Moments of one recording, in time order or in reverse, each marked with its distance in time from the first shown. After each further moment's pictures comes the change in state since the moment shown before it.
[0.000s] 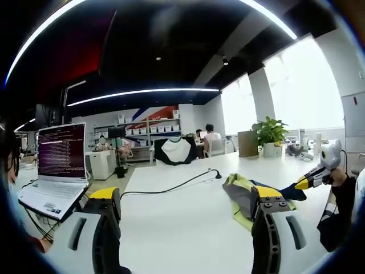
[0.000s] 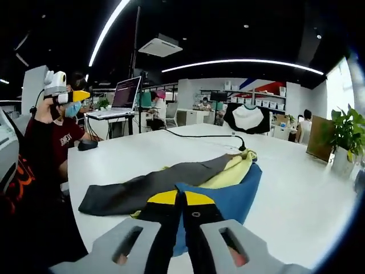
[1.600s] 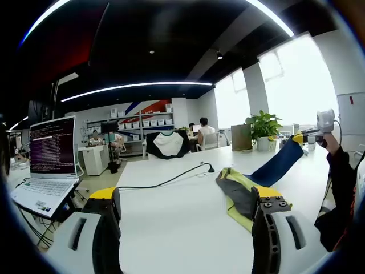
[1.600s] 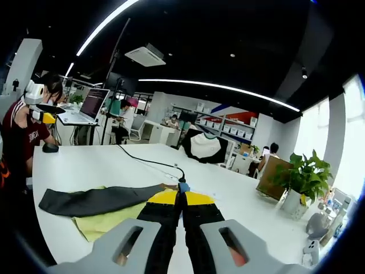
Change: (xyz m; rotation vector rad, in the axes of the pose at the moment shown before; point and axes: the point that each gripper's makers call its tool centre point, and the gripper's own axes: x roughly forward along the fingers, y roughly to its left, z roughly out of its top) left arm 0.019 -0.013 -0.012 -0.004 0.054 -0.058; right arm -0.063 -0.138 0.094 -0.185 -0.092 -0.331
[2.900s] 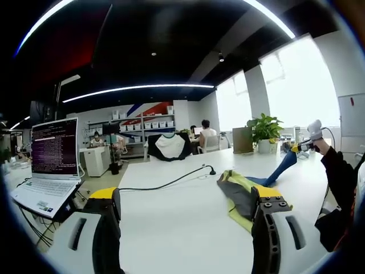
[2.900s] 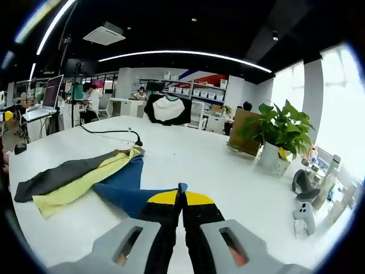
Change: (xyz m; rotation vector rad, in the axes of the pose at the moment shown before) left arm -0.005 0.002 0.003 -0.001 -0.019 0.009; right arm 0.012 -0.108 -0.110 0.164 0.270 -0.179
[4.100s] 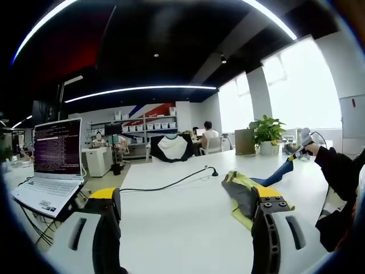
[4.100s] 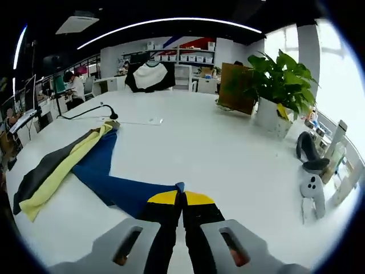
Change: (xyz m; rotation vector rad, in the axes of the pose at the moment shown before) left arm -0.007 0.010 0.001 -0.009 -0.011 0.016; right arm 0.057 -0.053 -0.051 0.124 0.278 -0.021
